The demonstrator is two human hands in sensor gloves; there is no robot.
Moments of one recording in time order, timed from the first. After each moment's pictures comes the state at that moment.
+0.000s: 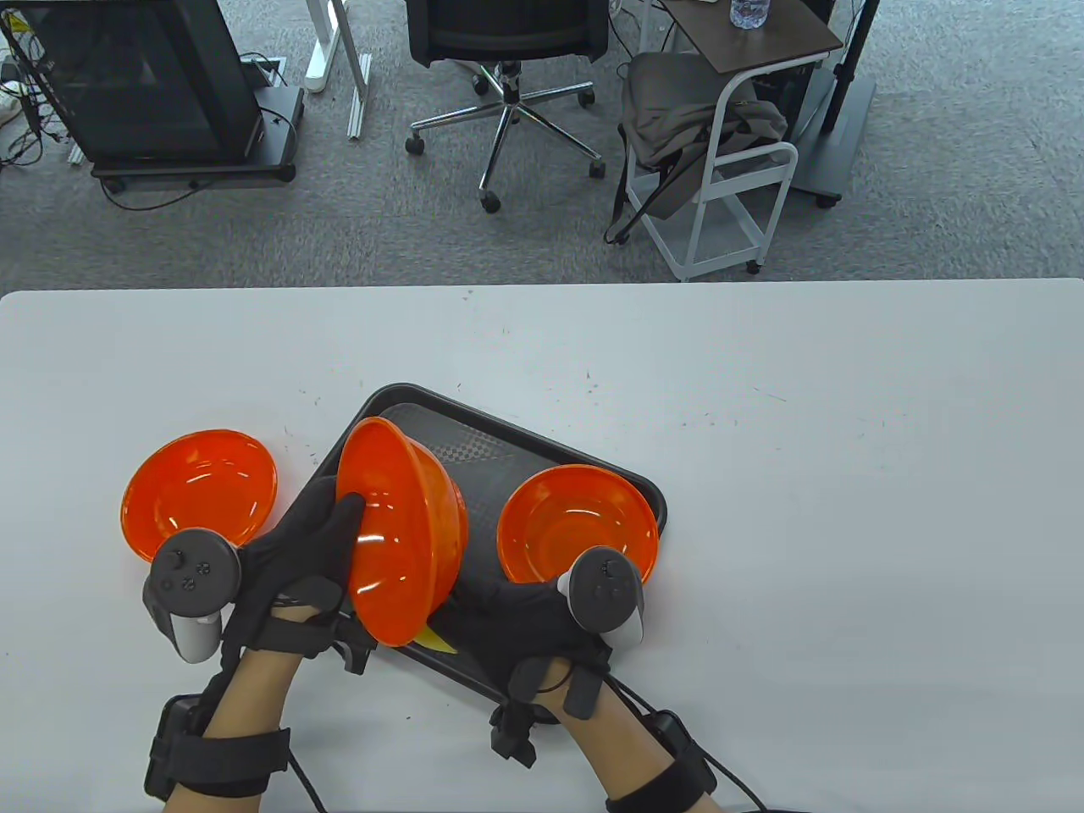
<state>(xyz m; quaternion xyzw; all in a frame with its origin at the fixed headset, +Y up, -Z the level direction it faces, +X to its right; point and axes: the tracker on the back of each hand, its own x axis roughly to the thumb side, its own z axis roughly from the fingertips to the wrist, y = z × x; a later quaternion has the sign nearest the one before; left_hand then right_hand) -0.297 -0.650 -0.257 0.13 -0.08 0.51 0.85 -0.023 -0.684 -0.228 0.36 0.06 0.67 0.64</state>
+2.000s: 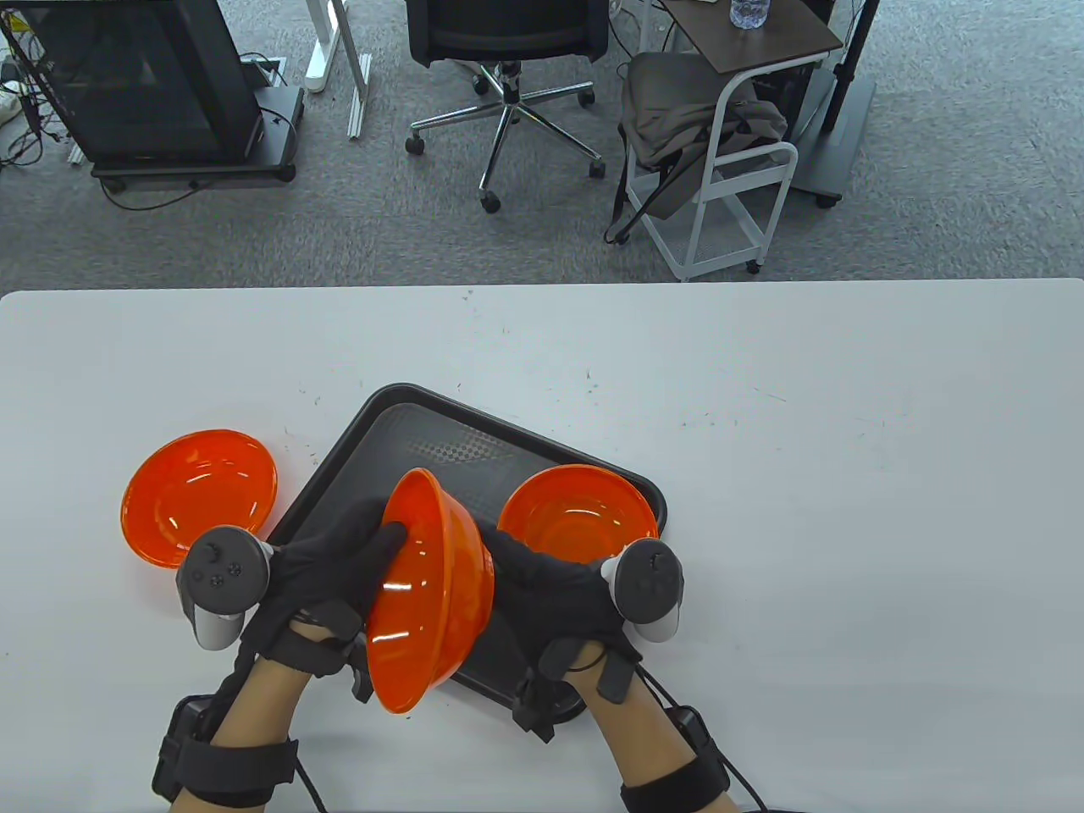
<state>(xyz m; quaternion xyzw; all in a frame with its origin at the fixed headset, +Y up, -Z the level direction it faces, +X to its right) -0.264 -0.649 -0.254 0.06 -0.21 0.53 0.82 0.005 -0.676 -0.236 0.34 0.00 0.68 0.65</state>
